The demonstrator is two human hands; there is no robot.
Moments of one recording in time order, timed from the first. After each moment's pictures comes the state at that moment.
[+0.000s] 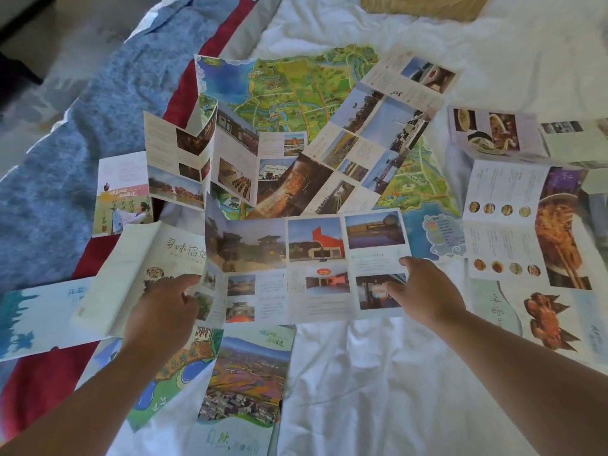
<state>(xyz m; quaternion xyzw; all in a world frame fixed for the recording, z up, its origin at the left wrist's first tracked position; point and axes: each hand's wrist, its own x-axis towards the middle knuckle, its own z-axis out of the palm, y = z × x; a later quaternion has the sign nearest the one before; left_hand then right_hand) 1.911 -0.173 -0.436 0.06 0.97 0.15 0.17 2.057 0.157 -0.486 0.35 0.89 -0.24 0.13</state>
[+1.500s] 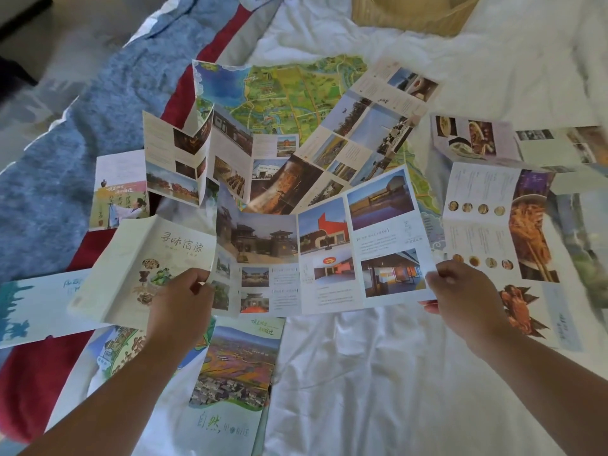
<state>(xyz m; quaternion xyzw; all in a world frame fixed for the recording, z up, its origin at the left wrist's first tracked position) 1.941 -0.159 -0.447 0.02 0.94 0.31 0.12 2.121 0.168 -0.441 0.46 0.75 -0.47 -0.05</state>
